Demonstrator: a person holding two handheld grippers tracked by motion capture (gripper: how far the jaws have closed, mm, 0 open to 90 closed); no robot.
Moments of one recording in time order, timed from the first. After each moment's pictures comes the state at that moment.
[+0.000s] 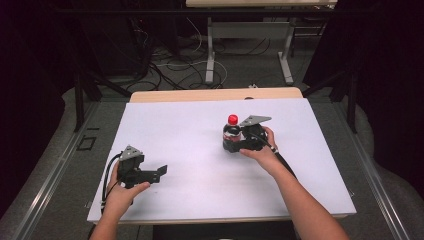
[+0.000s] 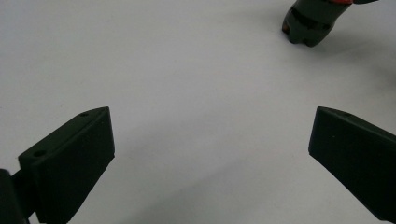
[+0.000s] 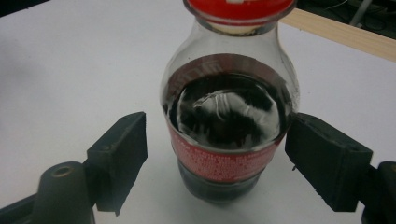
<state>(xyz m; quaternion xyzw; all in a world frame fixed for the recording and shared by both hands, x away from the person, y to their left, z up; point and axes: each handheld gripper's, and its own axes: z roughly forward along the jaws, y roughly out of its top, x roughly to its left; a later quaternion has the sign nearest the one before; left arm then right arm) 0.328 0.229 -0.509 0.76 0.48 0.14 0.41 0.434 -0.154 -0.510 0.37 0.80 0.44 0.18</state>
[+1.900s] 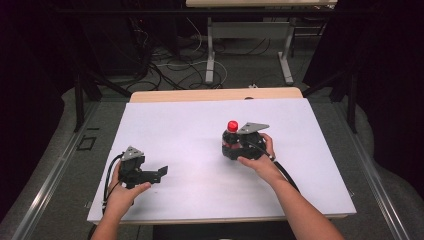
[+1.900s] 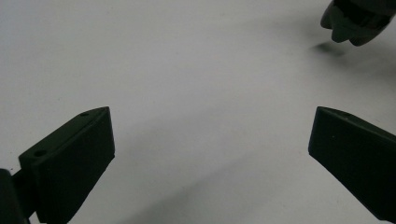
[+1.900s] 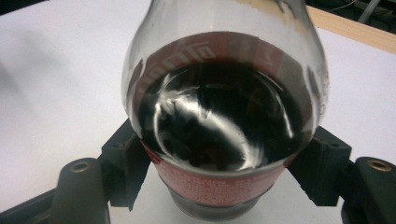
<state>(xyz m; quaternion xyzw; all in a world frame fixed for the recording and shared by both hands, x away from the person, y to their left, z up) 0.331 0.227 -0.515 0.76 0.48 0.15 0.41 0.399 -0.144 -0.503 0.36 0.80 0.44 0.18</state>
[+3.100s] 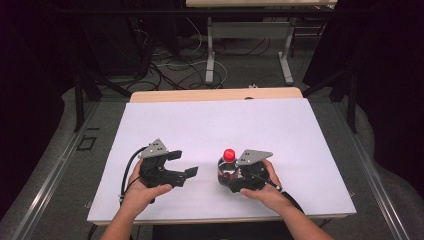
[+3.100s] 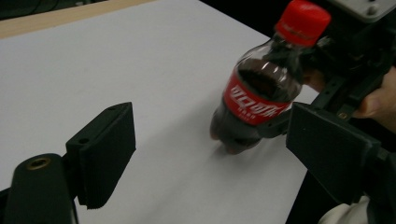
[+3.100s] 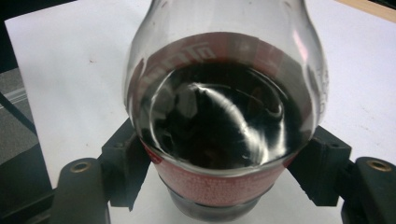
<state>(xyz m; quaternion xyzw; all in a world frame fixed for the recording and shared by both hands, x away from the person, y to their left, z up) 0.306 0.149 -0.444 0.80 0.31 0.08 0.50 0.316 -0.140 -0.501 0.27 0.84 0.45 0.14</state>
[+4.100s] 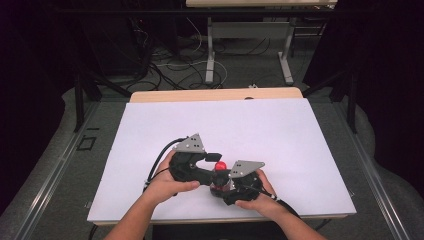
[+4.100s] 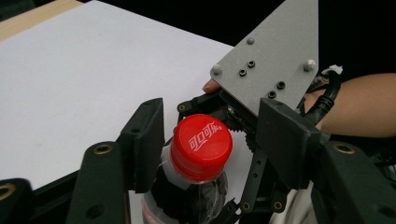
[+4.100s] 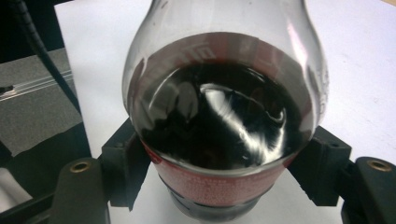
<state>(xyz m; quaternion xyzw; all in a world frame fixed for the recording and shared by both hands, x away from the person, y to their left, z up) 0.308 0.078 -0.414 0.85 0.19 0.00 0.49 0.295 -0.122 -0.512 0.23 0.85 0.46 0.10</state>
